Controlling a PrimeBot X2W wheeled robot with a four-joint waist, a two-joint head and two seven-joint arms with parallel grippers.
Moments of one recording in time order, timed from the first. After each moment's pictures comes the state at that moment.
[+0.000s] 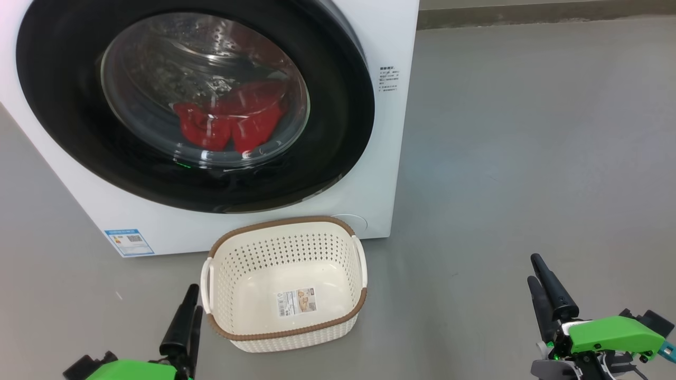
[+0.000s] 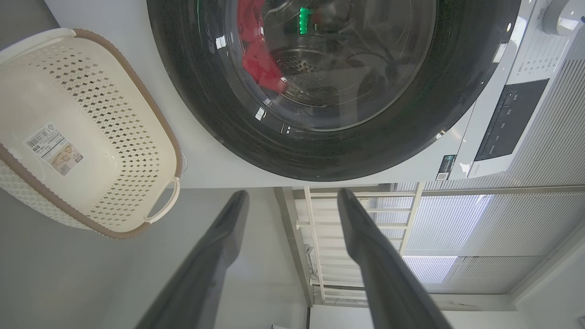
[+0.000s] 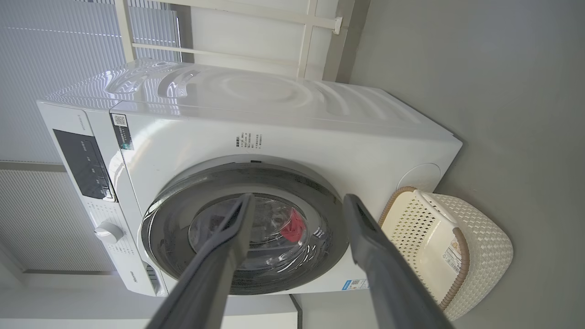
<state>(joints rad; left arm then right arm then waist) -0.11 0.03 -0.01 0.37 -1.56 -0.12 0.04 -0.07 -0.02 -0.05 0.36 1.59 0.13 0.05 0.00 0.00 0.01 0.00</state>
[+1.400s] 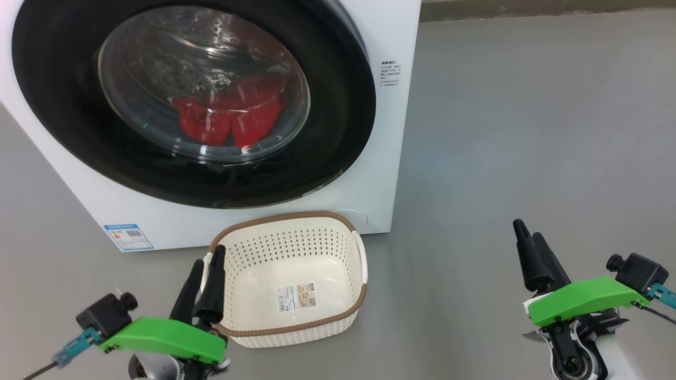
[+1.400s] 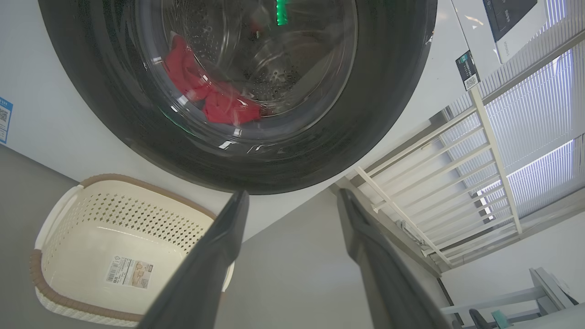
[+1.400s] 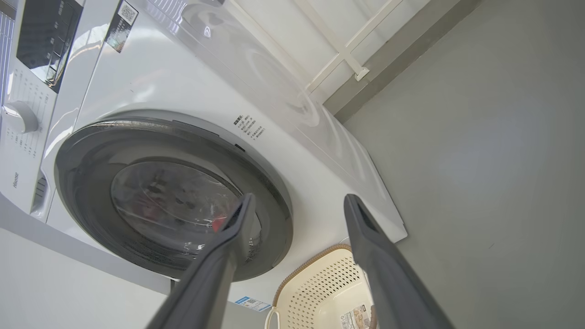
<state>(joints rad) -0.21 0.03 -0.08 0.33 -0.95 -0.09 -0.07 -0.19 -0.03 -0.02 0.40 0.98 0.13 -0.07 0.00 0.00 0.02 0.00</state>
